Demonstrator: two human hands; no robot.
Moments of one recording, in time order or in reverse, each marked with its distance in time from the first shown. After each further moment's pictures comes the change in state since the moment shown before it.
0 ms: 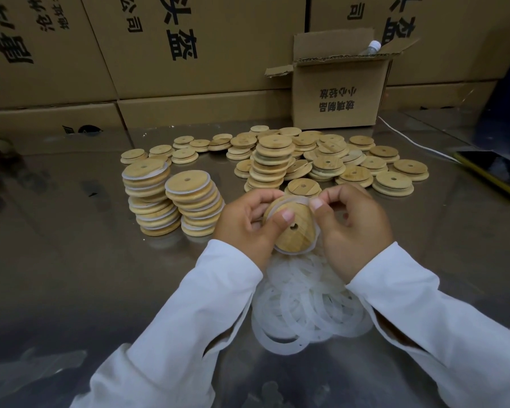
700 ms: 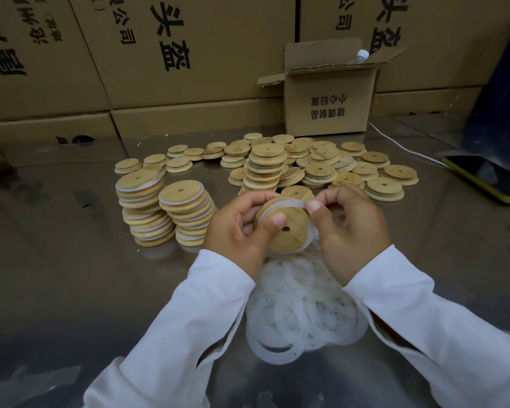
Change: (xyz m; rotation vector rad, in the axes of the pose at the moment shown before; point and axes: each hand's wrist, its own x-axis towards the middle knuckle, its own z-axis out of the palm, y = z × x) left_hand 0.004 -0.001 -0.001 -0.062 0.019 0.089; right_hand 0.004 -0.001 -0.006 0.037 0.030 -0.028
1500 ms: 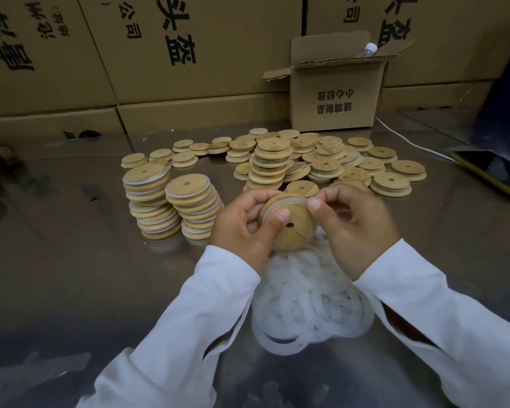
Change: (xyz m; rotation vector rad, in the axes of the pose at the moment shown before) left_hand -0.005 -0.003 0.000 -0.001 0.025 -0.026; right_hand -0.002 -0.003 -0.003 0.086 -0.091 0.039
